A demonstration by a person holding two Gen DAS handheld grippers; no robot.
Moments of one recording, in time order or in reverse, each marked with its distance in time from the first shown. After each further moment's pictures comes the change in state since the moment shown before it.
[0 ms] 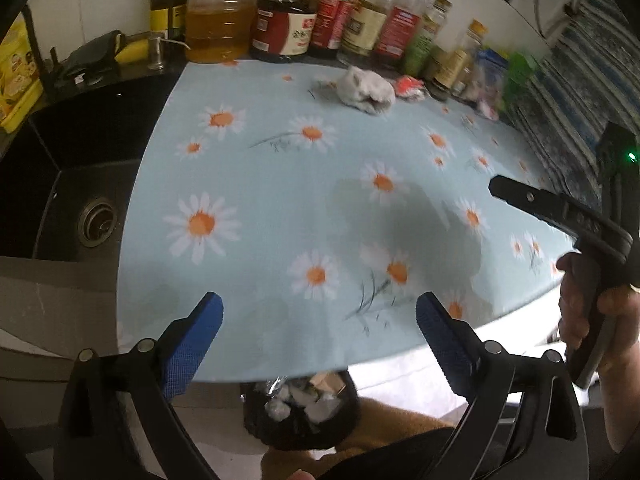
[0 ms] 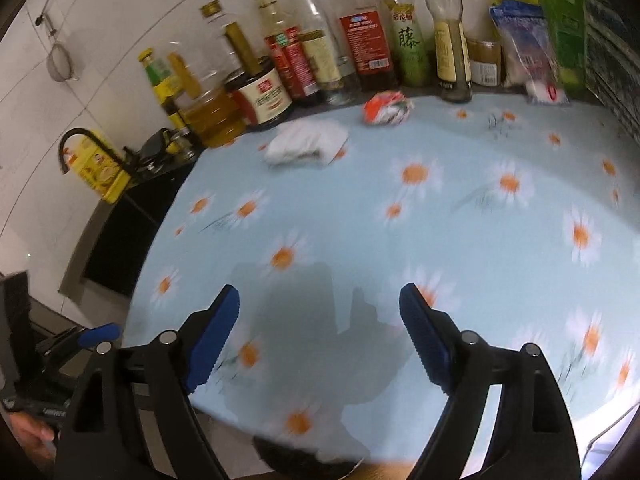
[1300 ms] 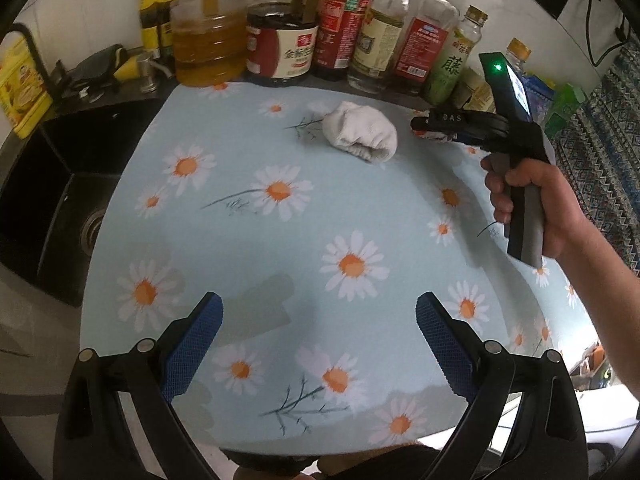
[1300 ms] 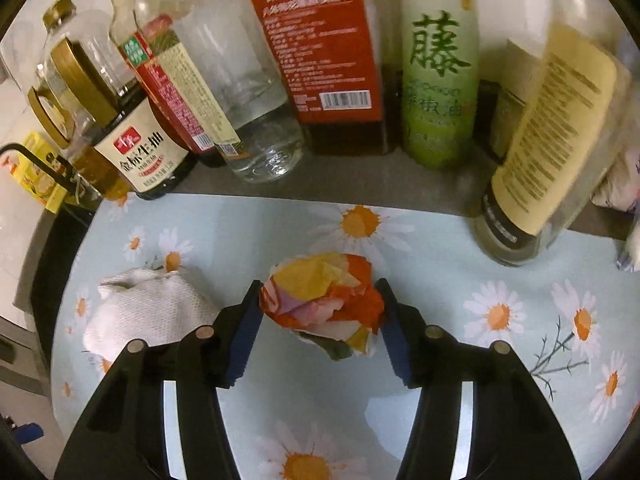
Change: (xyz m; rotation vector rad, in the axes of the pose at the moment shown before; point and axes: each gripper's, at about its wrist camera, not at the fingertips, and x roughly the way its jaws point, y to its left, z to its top) left arm 0.041 -0.065 0.077 -0.100 -0.008 0.132; right arm 0.153 -0.089 0.177 -0.109 0.110 -0.021
